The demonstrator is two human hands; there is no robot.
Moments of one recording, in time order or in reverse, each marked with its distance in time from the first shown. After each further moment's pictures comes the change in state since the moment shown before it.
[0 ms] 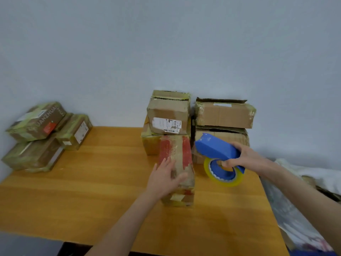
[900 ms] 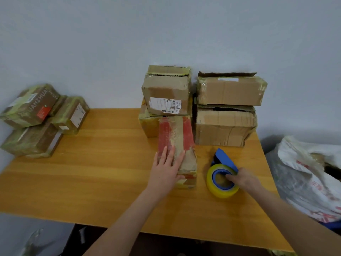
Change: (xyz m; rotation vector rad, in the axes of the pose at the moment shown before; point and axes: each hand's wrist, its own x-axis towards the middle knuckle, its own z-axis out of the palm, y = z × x) left_hand -0.002 -0.018 0.042 0.530 -0.065 0.121; right_hand 0.035 0.131 0.078 -0.383 0.080 0.500
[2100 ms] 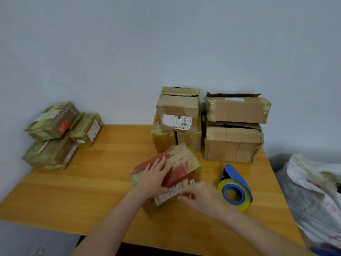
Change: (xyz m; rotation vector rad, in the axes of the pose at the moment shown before) left_hand -0.011 -0.076 -0.022 -0.026 -0.210 0.004; right_hand -0.116 -0.120 0.044 -0.169 0.100 -0.957
